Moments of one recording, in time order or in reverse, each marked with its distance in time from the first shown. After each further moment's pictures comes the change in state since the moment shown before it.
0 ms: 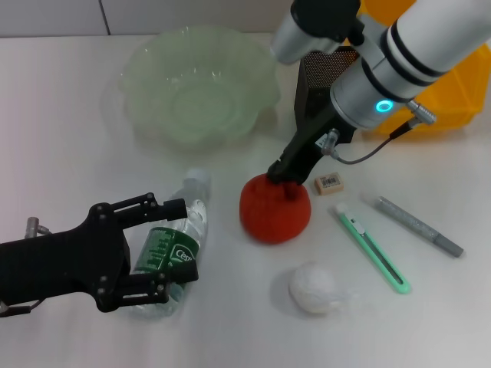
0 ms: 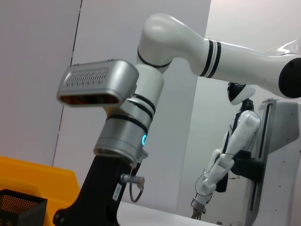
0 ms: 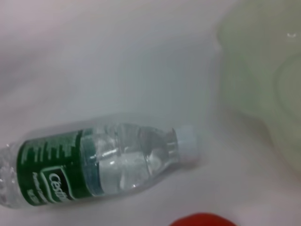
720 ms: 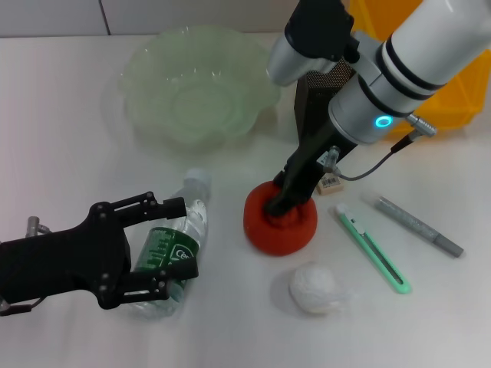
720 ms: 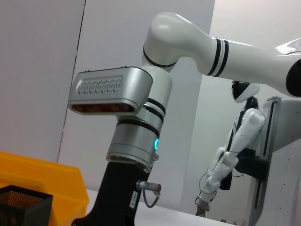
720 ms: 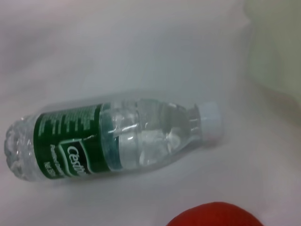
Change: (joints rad) left arm 0.000 0.000 0.000 -0.003 0.000 -0.019 0.000; right arm -0.009 0.001 -0.070 0.000 0.015 -0.020 0.008
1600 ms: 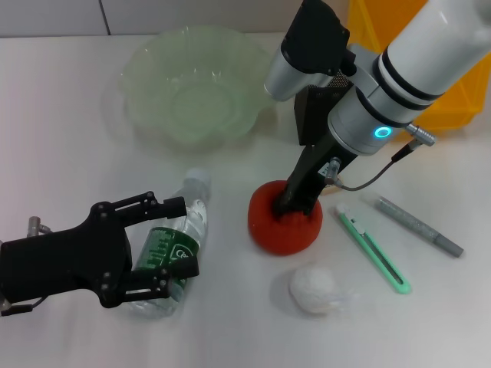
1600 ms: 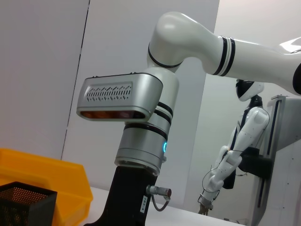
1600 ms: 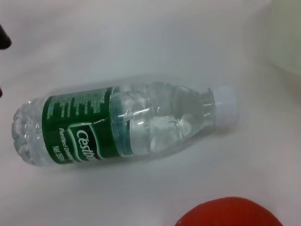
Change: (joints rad) left arm 0.000 -0.002 0.000 -0.003 0.000 -0.010 0.000; right arm -0.005 0.002 -0.031 0.005 0.005 -0.005 0.000
